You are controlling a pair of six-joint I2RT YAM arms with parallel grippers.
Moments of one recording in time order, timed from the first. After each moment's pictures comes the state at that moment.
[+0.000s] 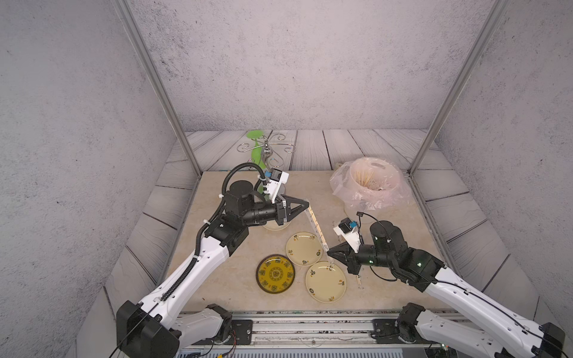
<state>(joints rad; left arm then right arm) -0.51 1.17 1.06 0.01 0.81 -0.56 0.77 0.89 0.79 -0.45 -0.43 0.10</state>
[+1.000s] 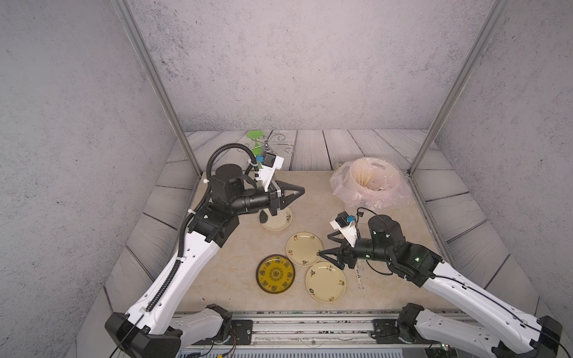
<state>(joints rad) -0.48 1.19 1.43 -0.30 0.86 -0.33 0.78 0.95 0.89 -0.40 -0.40 0.04</state>
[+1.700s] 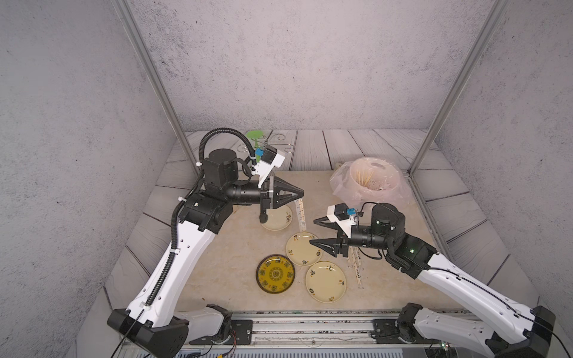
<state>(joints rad) -0.41 1.24 1.52 -0.42 1.16 -0.19 0.78 1.05 0.95 -0.12 -0.62 -0.08</state>
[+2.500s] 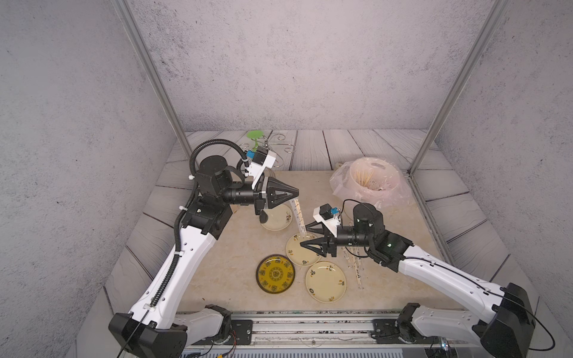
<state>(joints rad) -0.36 1.21 1.37 -0.09 1.25 -0.35 0.79 1.19 0.91 0.00 -0.67 -0.02</state>
